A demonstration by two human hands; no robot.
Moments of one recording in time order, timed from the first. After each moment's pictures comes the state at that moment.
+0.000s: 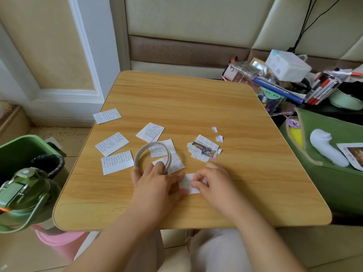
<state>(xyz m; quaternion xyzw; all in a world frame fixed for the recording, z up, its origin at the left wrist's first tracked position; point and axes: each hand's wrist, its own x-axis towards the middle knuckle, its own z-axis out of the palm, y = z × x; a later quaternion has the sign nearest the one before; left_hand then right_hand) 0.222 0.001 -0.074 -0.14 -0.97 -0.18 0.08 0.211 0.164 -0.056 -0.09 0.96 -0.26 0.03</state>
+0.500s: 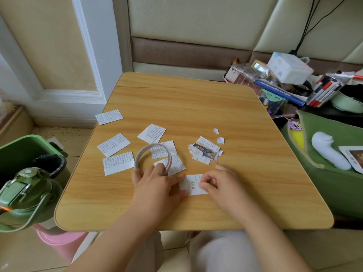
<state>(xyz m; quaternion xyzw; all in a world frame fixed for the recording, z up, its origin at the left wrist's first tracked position) 0.222 0.001 -0.073 -0.12 -0.97 -0.17 0.08 0.211 0.178 -0.057 -0.08 0.96 -0.28 0.02</state>
